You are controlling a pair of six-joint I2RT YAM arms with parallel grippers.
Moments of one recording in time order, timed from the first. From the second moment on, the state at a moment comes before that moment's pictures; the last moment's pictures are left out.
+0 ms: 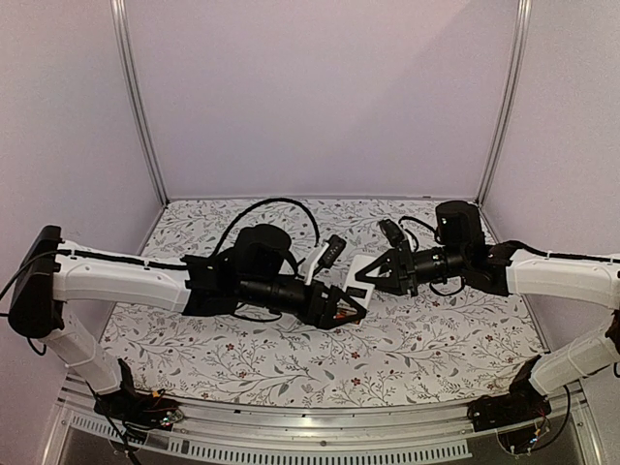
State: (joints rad) left arm -1.11 1.57 1.00 0.14 0.35 -0.62; right arm 0.69 1.33 0.79 0.12 -0.79 0.96
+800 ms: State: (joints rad) left arm -1.09 1.57 0.98 0.21 0.39 -0.66; right arm 0.68 1.31 0.78 0.20 -0.85 0.96
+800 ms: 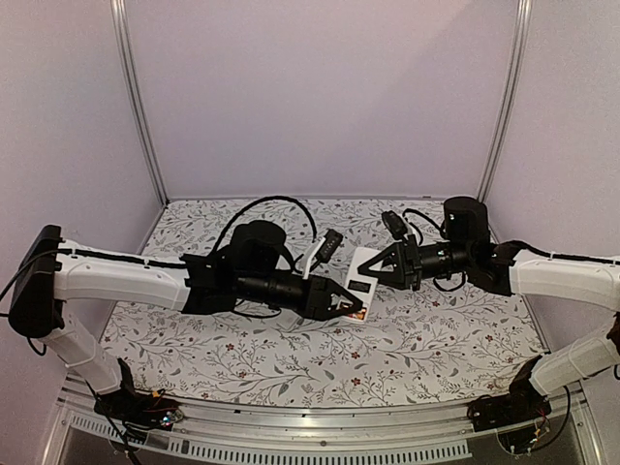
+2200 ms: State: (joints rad) left arm -1.17 1.84 1.54 -0.36 -0.04 -0.39; right arm 0.60 1.19 0.68 0.17 -0.60 1.01
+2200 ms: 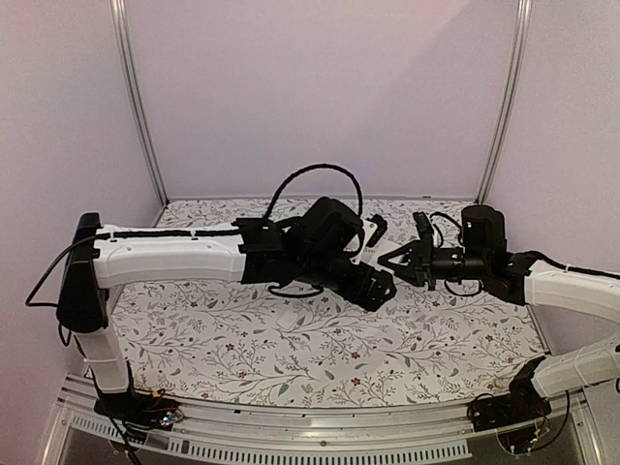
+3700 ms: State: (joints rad) left arm -1.13 1.69 1.33 -0.40 0.15 0.37; right arm 0.67 1.24 0.72 0.07 -0.88 0.96
